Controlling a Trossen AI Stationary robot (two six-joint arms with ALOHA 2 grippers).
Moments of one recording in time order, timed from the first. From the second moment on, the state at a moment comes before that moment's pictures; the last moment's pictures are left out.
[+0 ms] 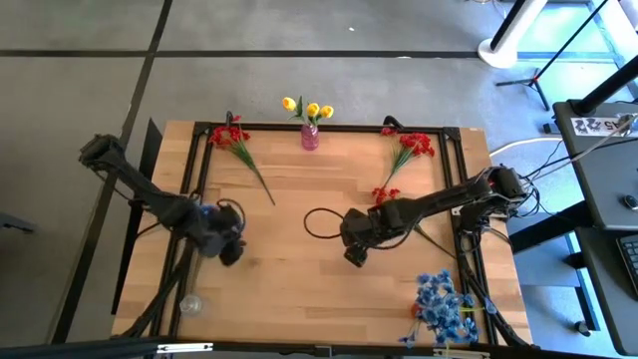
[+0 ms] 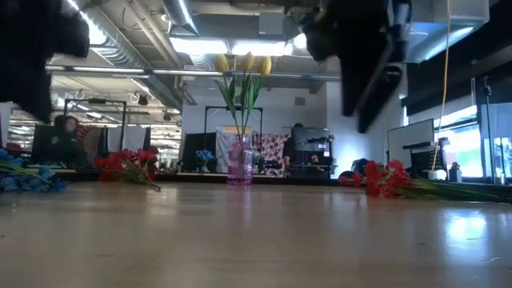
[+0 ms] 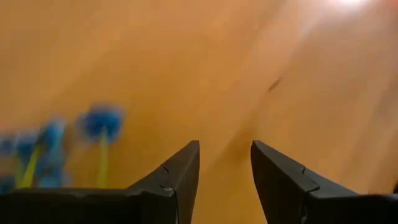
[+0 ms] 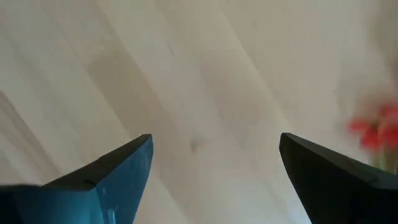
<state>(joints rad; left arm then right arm) -0.58 0.95 0.59 -0.75 -0.32 -1.31 0.27 1.74 1.33 -0.88 0.07 0.81</state>
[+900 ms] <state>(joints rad) -0.19 1.38 0.67 -1.14 0.09 -1.30 0.39 1.59 1.33 -0.96 0.48 0.70</state>
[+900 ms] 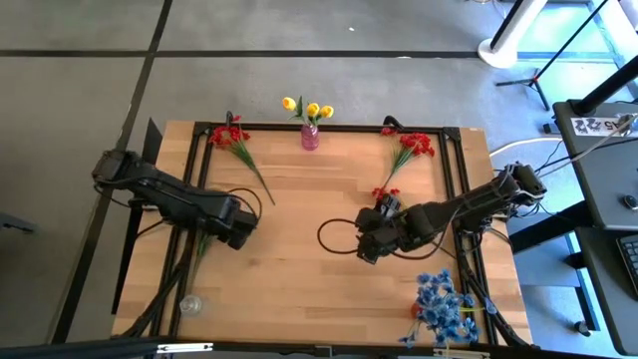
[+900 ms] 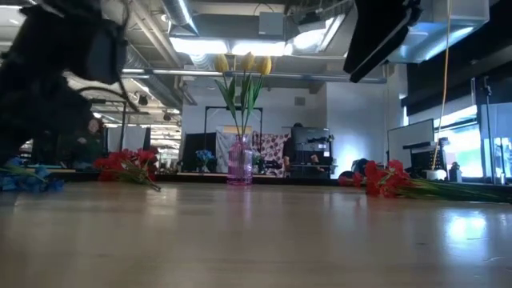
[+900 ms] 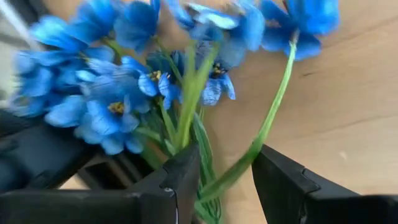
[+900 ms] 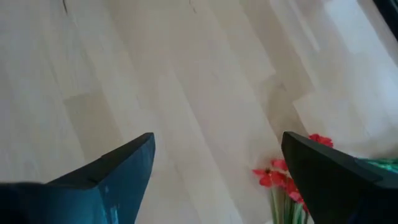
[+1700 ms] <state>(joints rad) -0.16 1.58 0.70 -1.22 0.21 -1.27 0.44 1.59 1.18 -0.97 0.45 0.81</state>
